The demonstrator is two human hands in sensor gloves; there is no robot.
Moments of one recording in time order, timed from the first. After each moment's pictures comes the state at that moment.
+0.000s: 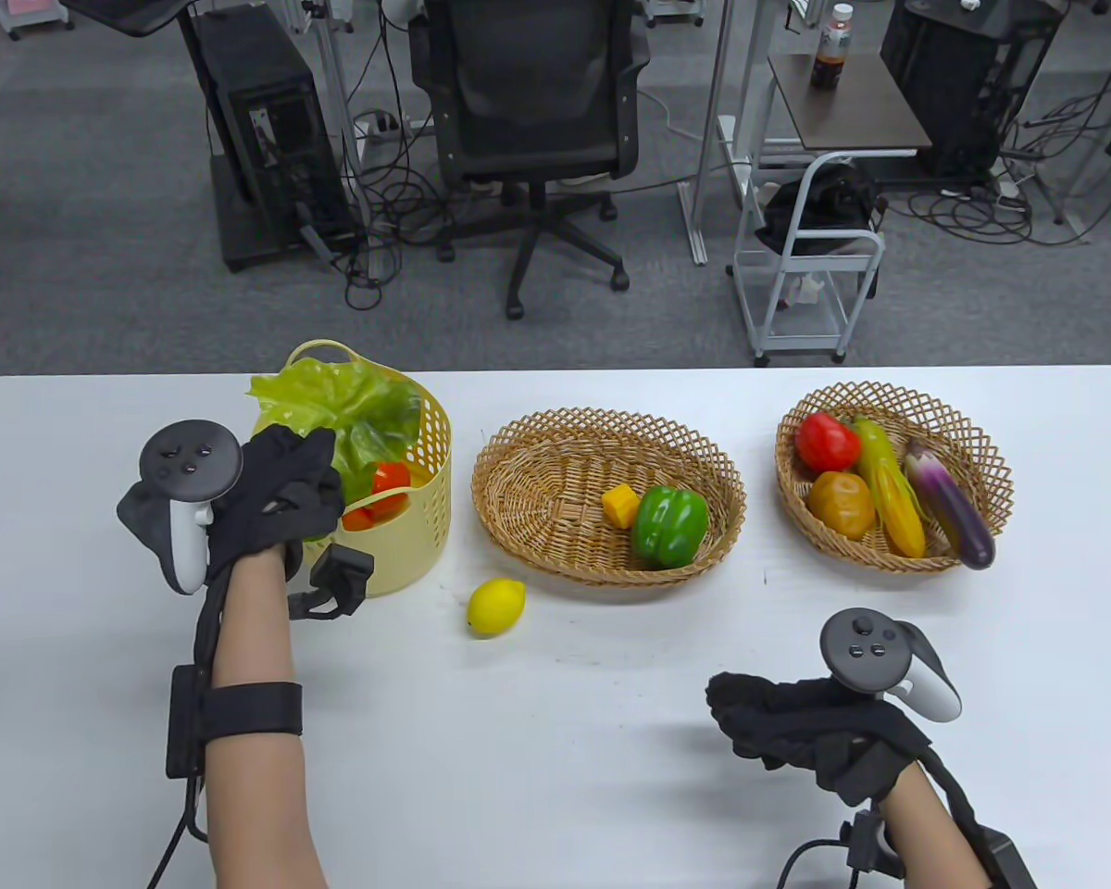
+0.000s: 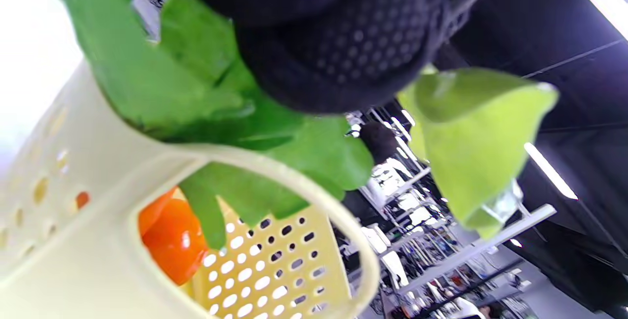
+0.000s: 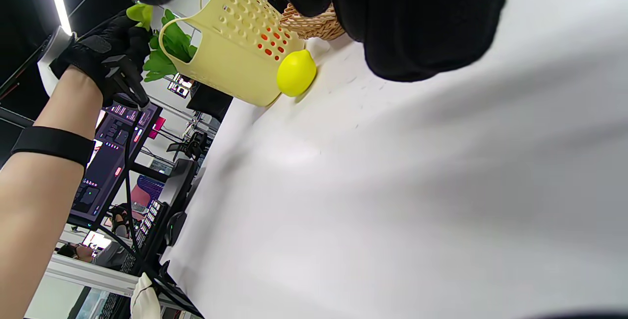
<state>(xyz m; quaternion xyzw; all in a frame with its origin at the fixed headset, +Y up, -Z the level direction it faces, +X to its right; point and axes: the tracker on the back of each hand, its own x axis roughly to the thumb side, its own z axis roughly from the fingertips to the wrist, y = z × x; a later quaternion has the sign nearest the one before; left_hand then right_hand) -0.302 -0.579 -0.407 0.07 0.17 0.42 0.89 0.205 -0.711 -0.291 0.26 0.28 0.82 0.43</state>
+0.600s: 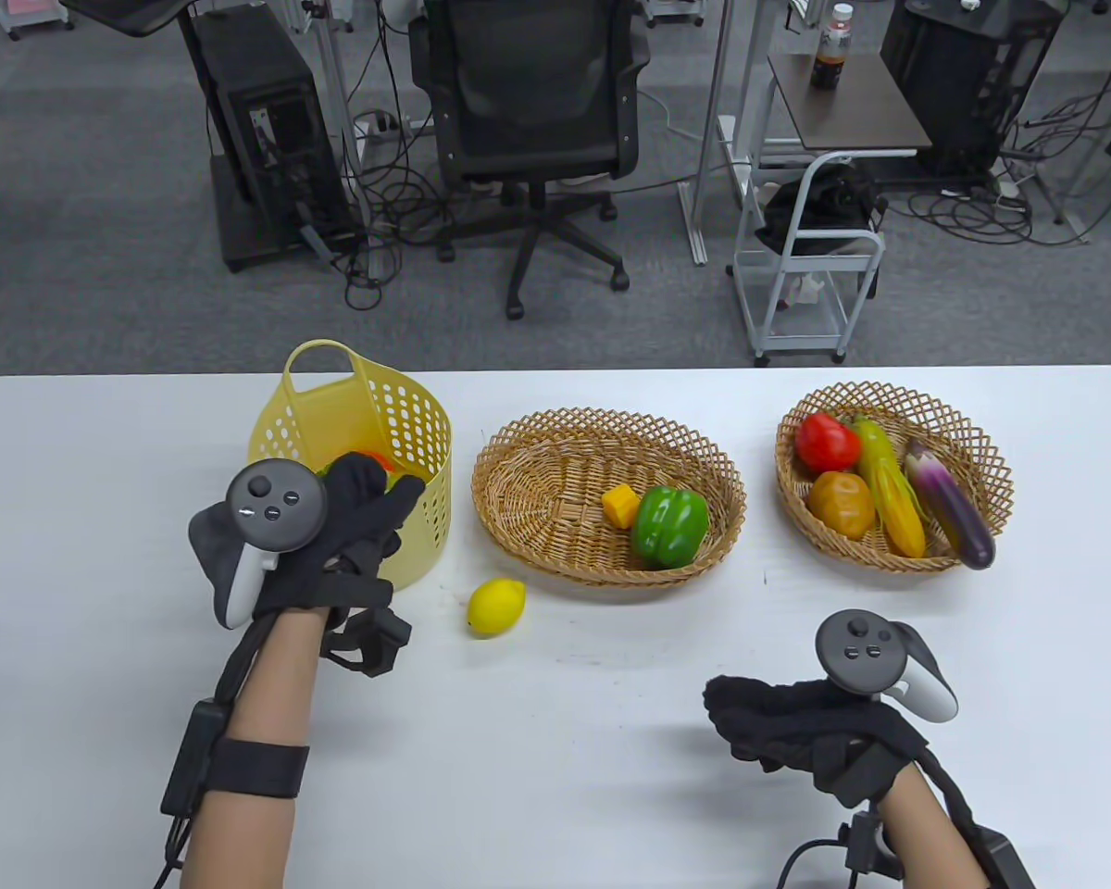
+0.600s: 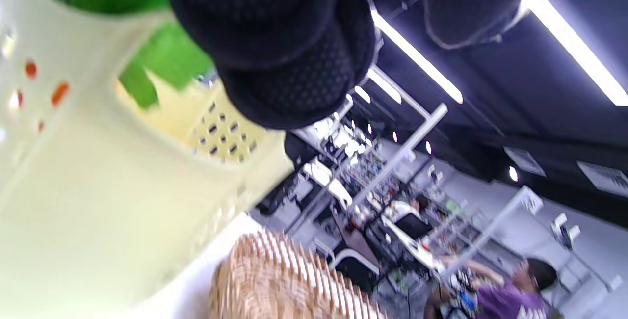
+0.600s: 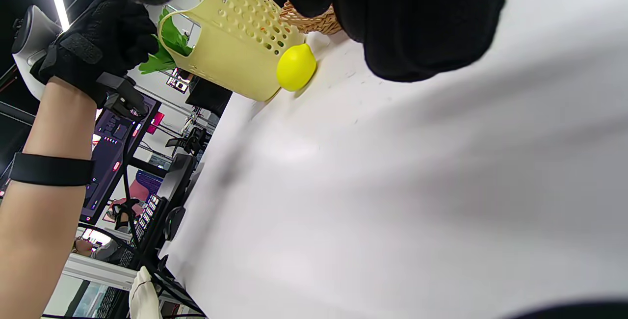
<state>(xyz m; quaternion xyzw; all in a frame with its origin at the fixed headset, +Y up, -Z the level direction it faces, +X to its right) -0.236 -0.590 -0.377 0.03 -0.02 0.33 0.95 0.202 -0.713 -0.291 0.26 0.28 0.82 0.42</state>
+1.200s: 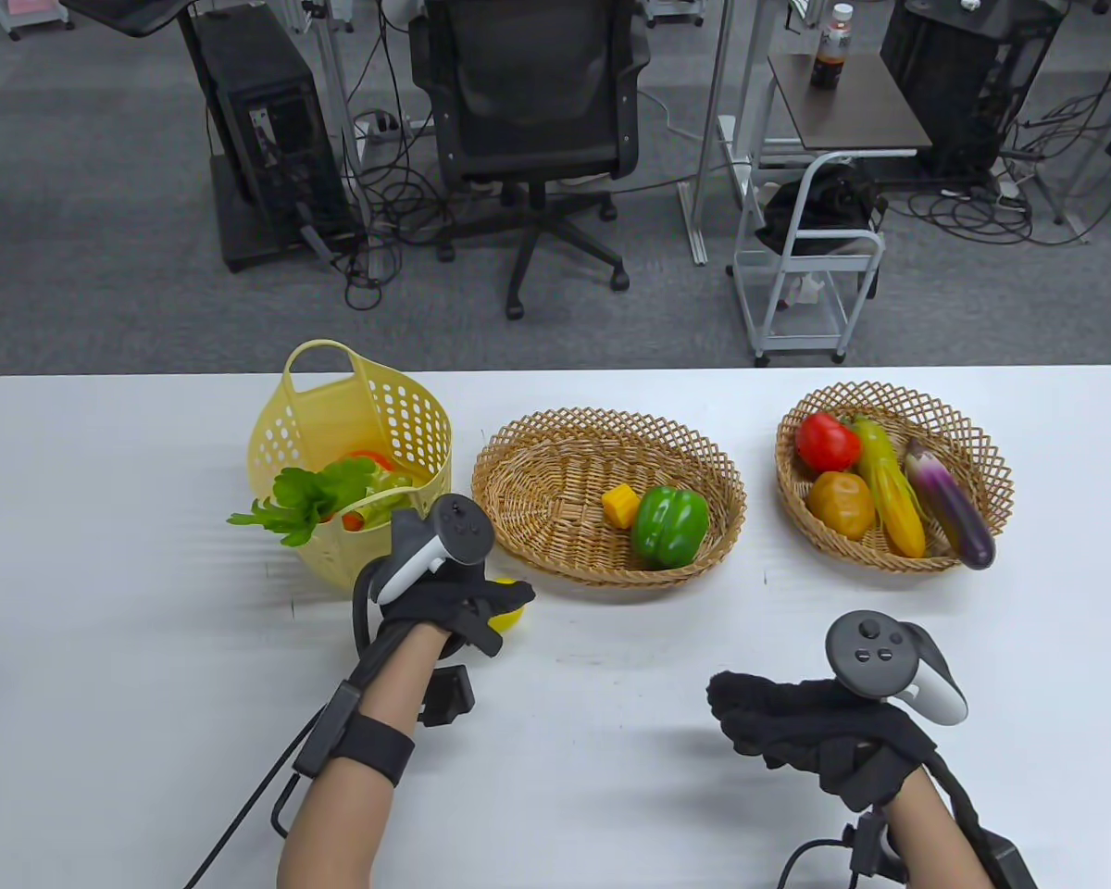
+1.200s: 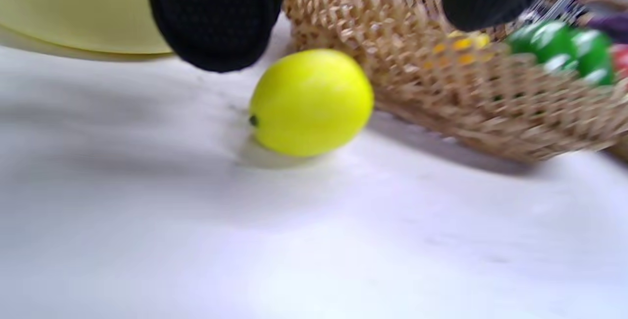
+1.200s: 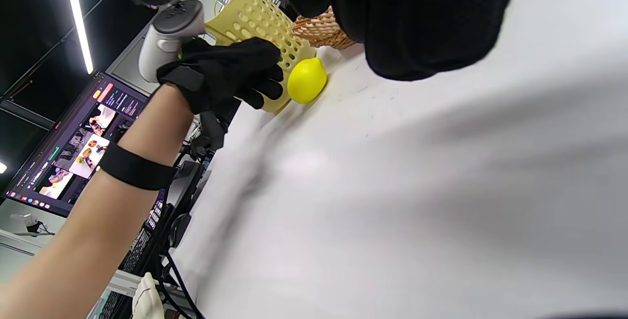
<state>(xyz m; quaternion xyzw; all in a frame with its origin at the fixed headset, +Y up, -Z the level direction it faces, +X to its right) -0.155 -0.711 -0.423 -0.24 -0.02 0.12 0.96 0.207 -0.705 -0.287 0.27 0.25 0.83 0.42</state>
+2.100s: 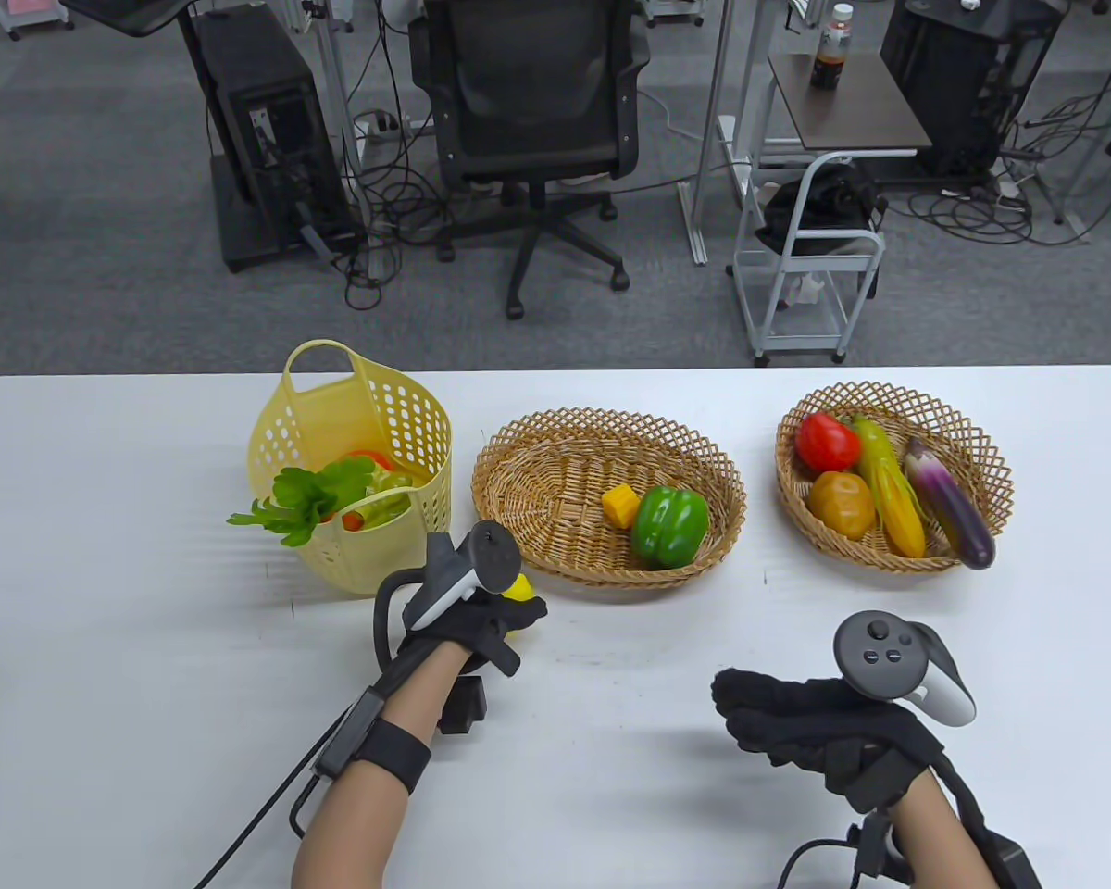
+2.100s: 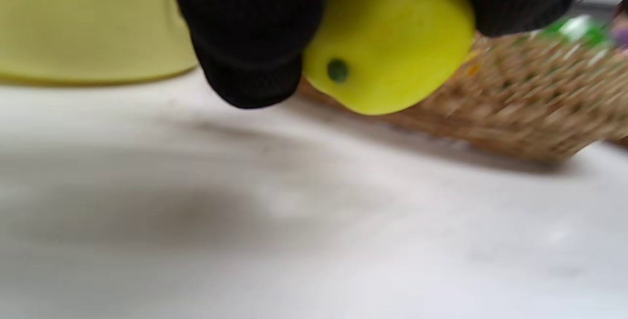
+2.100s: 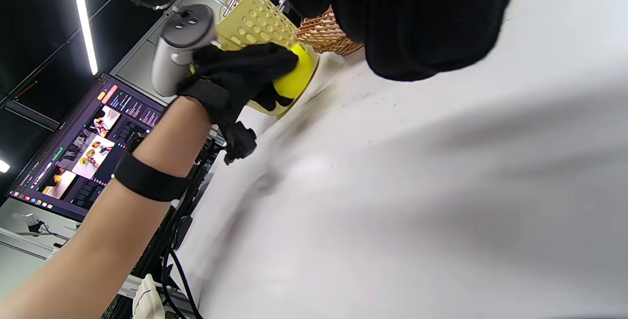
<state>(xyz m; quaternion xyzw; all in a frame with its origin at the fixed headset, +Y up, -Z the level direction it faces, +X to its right) -0.134 -0.703 -0.406 -0.12 -0.06 0.11 0.98 0.209 -0.702 -0.286 0.27 0.25 0.83 0.42</state>
